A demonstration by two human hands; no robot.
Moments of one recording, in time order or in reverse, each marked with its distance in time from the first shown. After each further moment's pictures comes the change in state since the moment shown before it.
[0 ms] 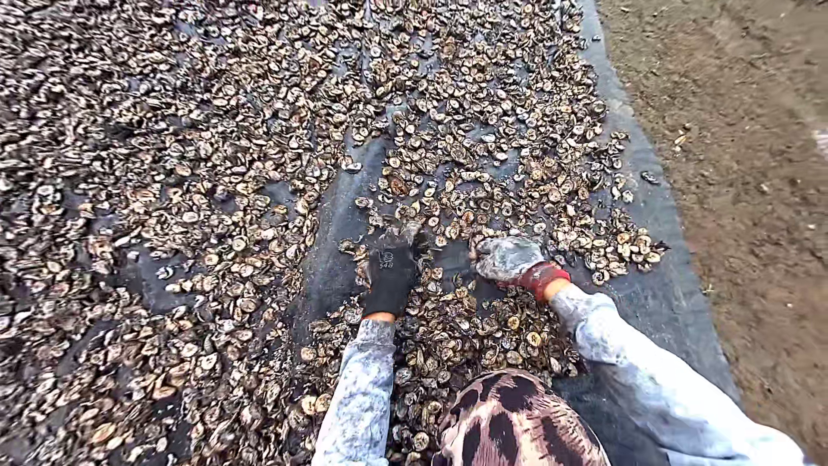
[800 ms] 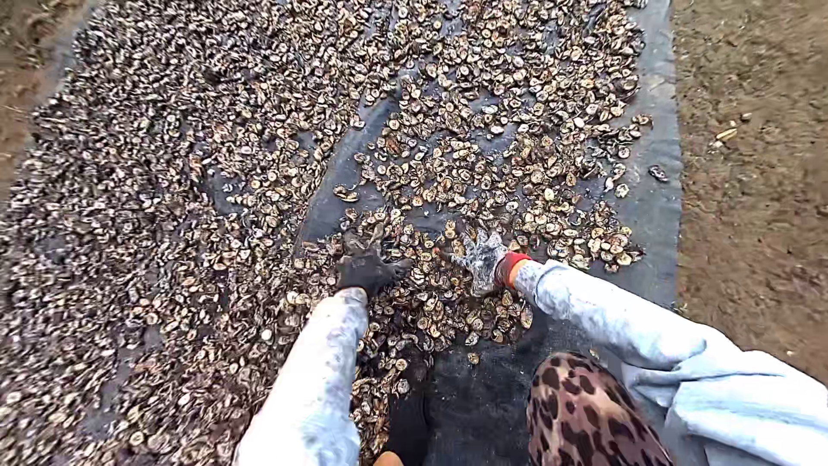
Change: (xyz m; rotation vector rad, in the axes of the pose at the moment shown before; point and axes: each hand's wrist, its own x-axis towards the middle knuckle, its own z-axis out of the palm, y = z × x) left_hand -0.099 0.068 0.005 0.312 -0.385 -0.602; right_hand -0.010 0.102 0.046 -0.435 -0.267 -0.515
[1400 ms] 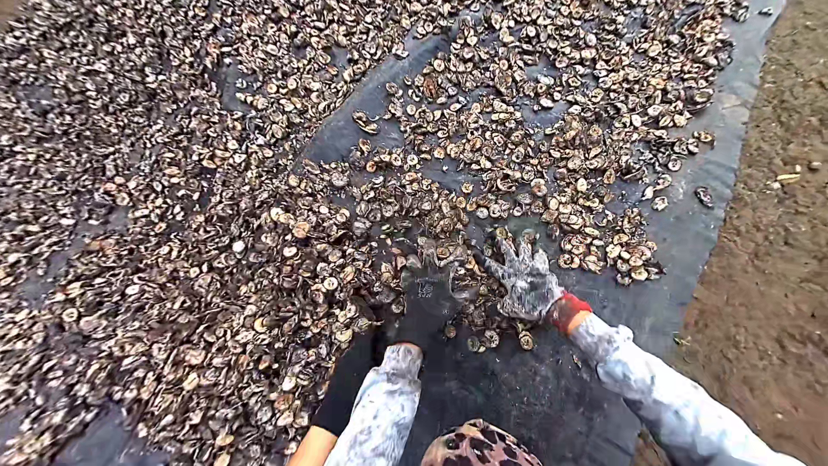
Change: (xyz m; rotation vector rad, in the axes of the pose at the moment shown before) left_hand -0.130 0.108 0.101 -0.385 -0.064 0.128; right_hand -0.079 0.025 0.056 0.027 0.141 -0.019
